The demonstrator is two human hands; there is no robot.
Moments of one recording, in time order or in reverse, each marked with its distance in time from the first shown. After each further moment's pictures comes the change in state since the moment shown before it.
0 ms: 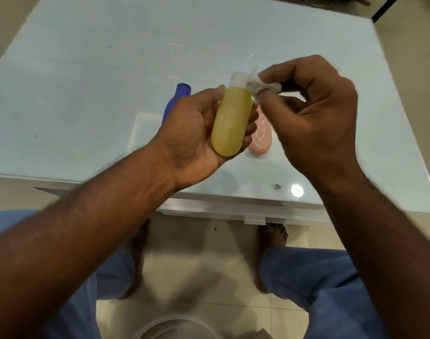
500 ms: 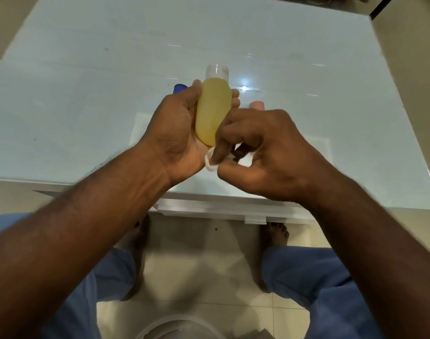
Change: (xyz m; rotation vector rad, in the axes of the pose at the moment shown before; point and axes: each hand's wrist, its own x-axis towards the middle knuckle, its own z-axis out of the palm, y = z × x) left_hand 0.006 0.006 -0.005 -0.089 0.047 0.060; right_hand -0.018 -0.008 0.010 -0.016 -0.560 -0.128
